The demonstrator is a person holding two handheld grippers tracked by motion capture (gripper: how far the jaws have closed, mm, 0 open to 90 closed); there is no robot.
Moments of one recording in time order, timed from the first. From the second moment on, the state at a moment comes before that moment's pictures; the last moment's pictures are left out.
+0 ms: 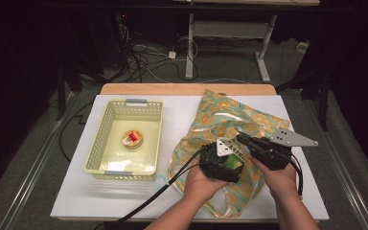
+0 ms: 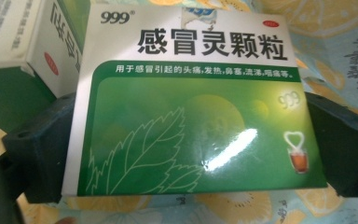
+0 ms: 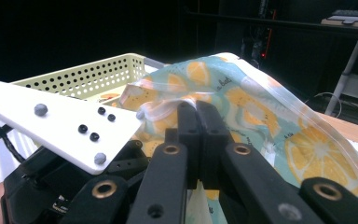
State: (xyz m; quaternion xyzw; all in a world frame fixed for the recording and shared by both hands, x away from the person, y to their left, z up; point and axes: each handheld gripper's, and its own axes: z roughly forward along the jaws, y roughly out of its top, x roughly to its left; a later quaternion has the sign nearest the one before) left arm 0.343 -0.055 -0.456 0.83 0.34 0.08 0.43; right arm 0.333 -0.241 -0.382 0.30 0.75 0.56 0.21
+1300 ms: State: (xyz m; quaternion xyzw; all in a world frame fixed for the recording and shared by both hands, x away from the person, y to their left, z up) left arm 0.316 -0.018 -0.462 0.85 0.31 0.05 0.43; right arm 0.331 -0.243 -0.379 0.30 0.74 0.56 0.21
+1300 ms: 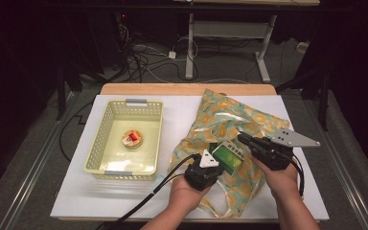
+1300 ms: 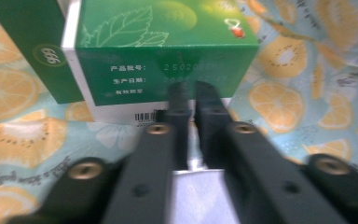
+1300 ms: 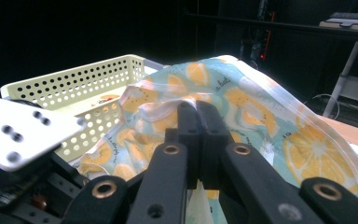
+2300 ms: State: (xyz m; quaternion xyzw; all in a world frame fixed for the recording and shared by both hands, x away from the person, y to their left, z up) left arm 0.354 -0.074 -0.467 0.84 0.34 0.11 0.40; right arm 0.335 -0.249 -0.382 0.31 0.74 0.56 0.21
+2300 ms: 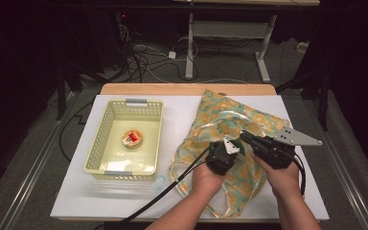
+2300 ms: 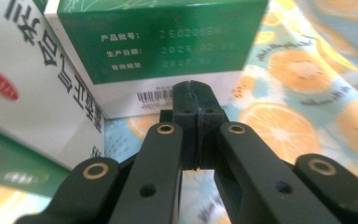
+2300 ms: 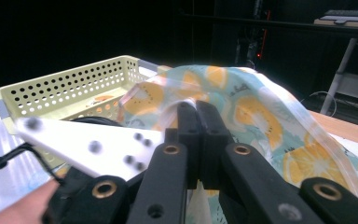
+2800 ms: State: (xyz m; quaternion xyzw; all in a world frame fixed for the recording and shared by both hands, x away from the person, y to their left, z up) left arm 0.310 -0.015 -0.452 0.84 0.31 0.07 0.45; right arm 0.335 -0.248 -0.384 0.31 0.74 0.55 0.21
